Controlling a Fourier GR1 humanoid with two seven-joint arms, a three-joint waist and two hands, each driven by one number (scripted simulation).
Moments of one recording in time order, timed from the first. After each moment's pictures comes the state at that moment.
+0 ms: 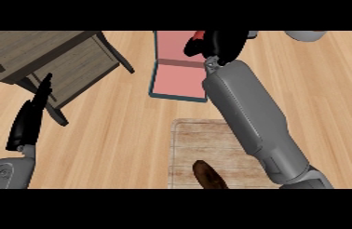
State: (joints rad) left arm -0.16 0.38 0.08 -1.34 -0.20 0.13 0.08; right arm -1.03 -0.01 0.16 -0.95 1.14 -0.35 1.02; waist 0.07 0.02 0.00
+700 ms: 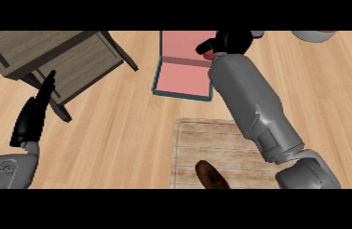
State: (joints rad) left arm -0.18 0.37 0.07 -1.33 -0.21 0.12 0.06; right arm -1.17 0.00 -0.08 -0.49 1.01 -0.64 0.92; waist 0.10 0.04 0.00
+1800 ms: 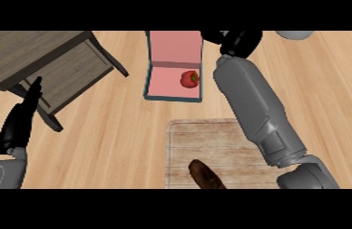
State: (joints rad) left arm -0.15 0.39 0.13 -1.30 -0.20 0.11 0.06; right arm -1.12 -0.01 -0.13 -0.55 0.83 -1.10 0.56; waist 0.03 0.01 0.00
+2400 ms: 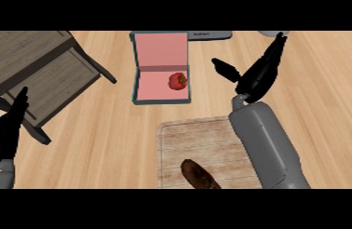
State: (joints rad) left arm -0.07 0.41 0.18 -1.32 -0.19 0.11 0.06; right arm -0.66 -0.01 0.07 -1.07 0.90 -1.05 0.70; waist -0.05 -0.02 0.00
